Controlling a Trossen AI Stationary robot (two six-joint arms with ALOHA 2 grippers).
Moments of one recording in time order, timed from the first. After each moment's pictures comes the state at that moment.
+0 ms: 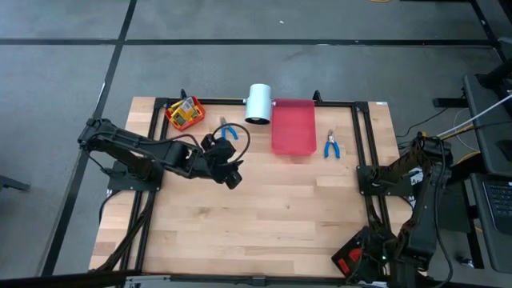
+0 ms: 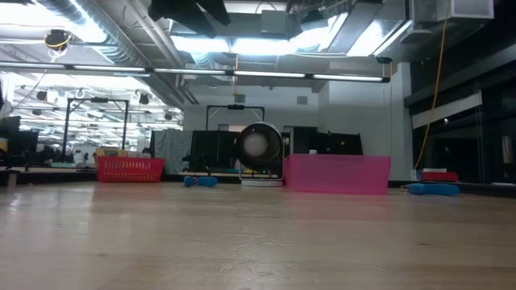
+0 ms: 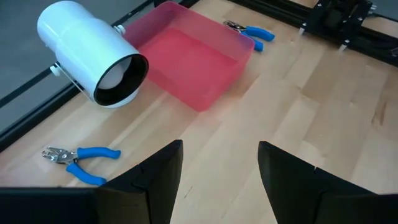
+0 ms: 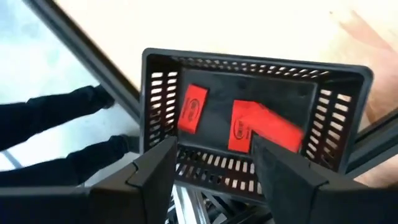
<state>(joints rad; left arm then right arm) -0.25 1.40 1.29 -0.75 -0.66 -0.68 1.34 1.56 1.13 -0.95 0.22 2.11</state>
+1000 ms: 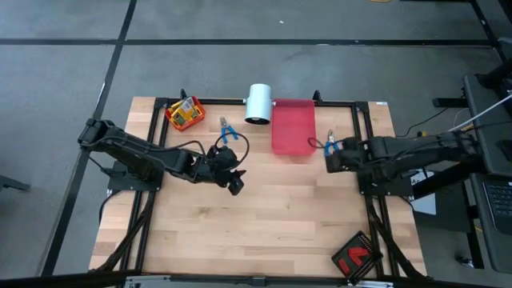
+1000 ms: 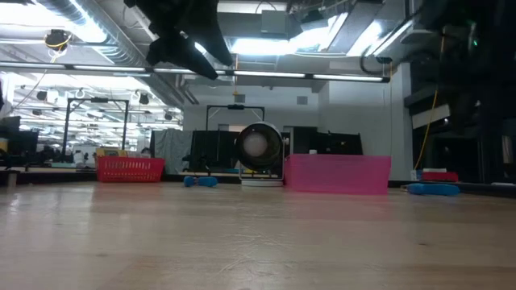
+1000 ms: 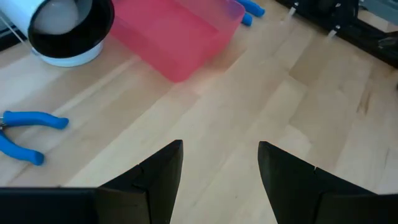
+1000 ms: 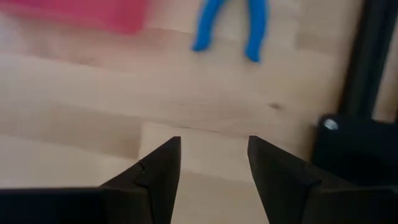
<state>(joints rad) -0.24 1.40 1.03 -0.44 -0.55 -0.76 0.10 0.96 0.73 -1.21 0.24 1.48</state>
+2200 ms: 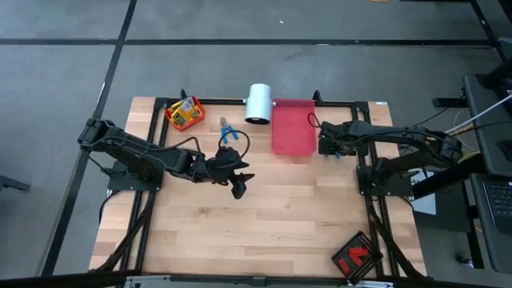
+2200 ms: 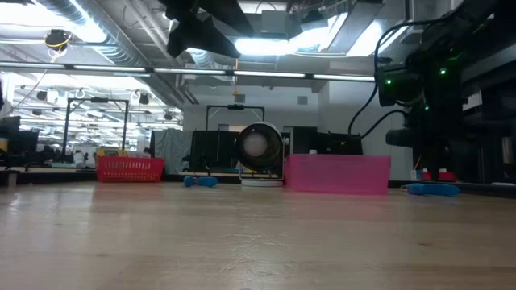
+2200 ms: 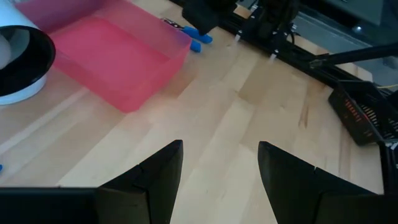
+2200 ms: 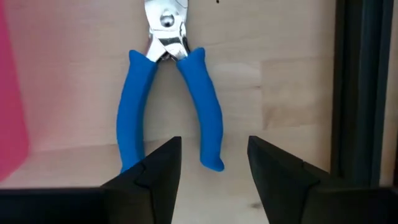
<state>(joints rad) -0.23 1.40 1.03 -0.23 -0.47 -0.64 -0.48 1.28 0.62 -0.91 0.22 1.14</state>
